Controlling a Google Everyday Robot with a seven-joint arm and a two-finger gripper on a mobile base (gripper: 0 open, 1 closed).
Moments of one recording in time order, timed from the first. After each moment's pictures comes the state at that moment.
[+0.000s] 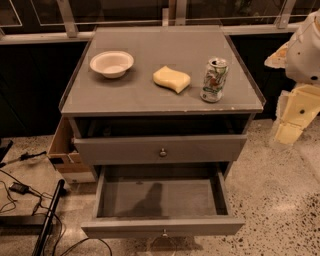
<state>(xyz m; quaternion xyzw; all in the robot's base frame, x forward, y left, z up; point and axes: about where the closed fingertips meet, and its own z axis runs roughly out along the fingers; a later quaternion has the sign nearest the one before) 0.438 -0.217 0.976 -0.60 0.78 -0.03 0.16</state>
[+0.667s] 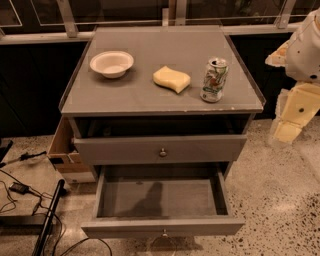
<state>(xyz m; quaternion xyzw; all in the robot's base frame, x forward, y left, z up) 0.441 -0.218 0.978 -0.60 0.78 -0.04 0.16</state>
